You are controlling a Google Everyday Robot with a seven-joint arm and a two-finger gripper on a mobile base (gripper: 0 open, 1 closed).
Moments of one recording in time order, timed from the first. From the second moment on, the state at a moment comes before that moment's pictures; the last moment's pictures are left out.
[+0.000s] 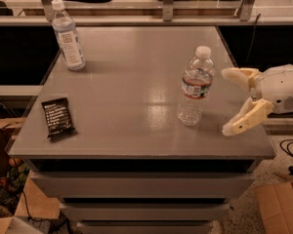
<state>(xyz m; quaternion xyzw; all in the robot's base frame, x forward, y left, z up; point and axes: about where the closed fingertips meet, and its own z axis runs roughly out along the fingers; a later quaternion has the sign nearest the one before) 0.483 -0.175 0.891 -0.52 0.66 0.32 0.43</state>
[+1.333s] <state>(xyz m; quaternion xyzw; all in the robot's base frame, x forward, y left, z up) 0.506 -0.140 0.904 -0.50 0.57 0.43 0.49</state>
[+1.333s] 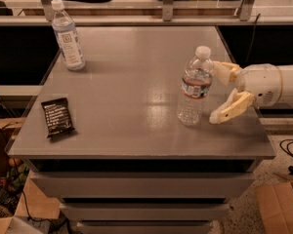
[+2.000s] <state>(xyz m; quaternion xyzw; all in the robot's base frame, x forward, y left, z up) 0.508 -0.131 0.907 -0.50 0.57 0.44 0.48</state>
